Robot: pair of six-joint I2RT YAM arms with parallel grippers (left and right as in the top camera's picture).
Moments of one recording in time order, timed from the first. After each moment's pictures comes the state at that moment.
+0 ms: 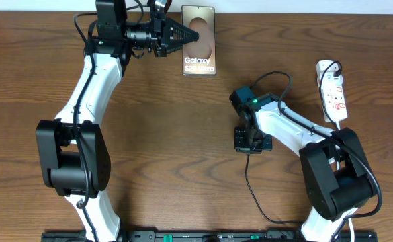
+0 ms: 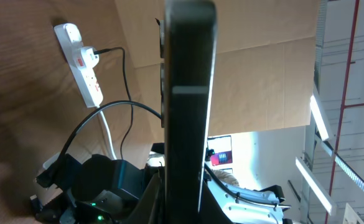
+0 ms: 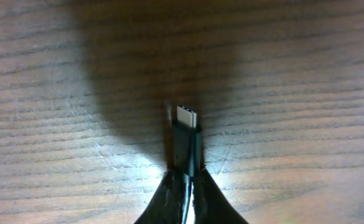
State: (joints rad) left arm -0.09 1.98 1.63 0.02 1.48 -1.02; right arm 0.46 1.89 1.14 -0.92 -0.03 0.54
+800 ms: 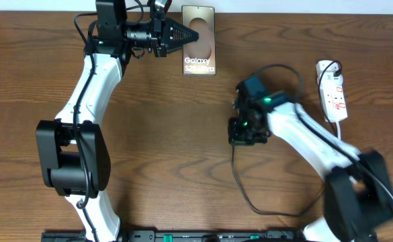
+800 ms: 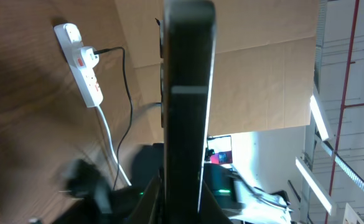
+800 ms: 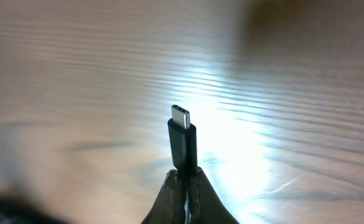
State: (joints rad) left arm -0.09 1.98 1.63 0.02 1.48 -1.02; right arm 0.43 1.68 1.15 -0.84 -0.34 0.45
